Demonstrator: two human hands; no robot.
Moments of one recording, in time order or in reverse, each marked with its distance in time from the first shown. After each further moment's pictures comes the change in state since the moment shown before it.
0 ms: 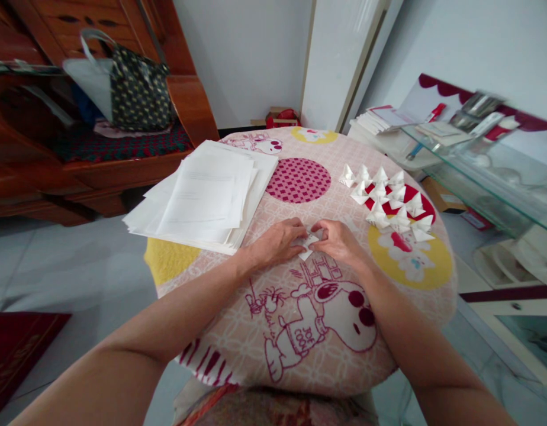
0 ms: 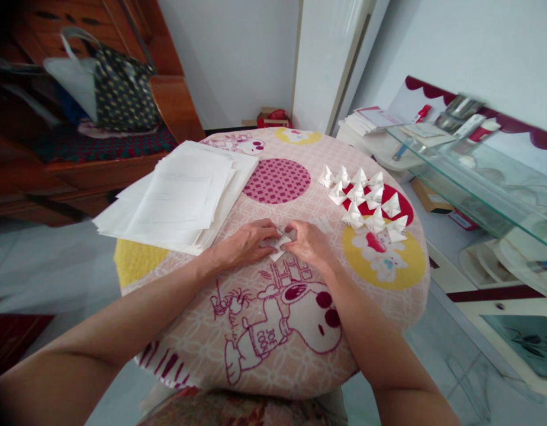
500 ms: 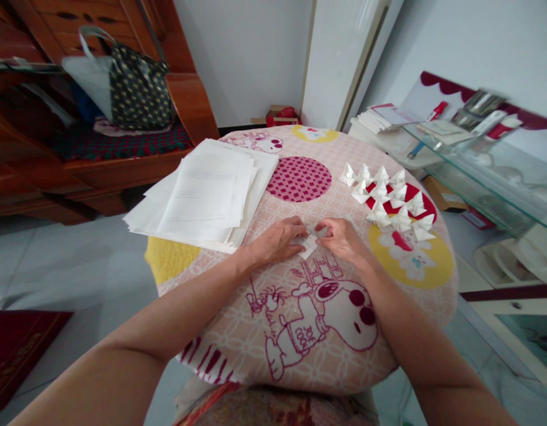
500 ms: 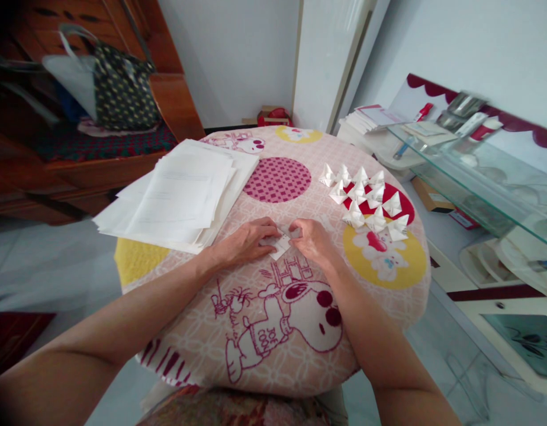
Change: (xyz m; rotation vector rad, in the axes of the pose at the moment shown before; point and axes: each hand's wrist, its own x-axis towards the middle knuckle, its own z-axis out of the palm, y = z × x) left_hand -0.001 0.002 -0.005 -0.075 -0.018 -0.029; right_hand 0.005 0.014 0.000 0.015 0.050 -0.018
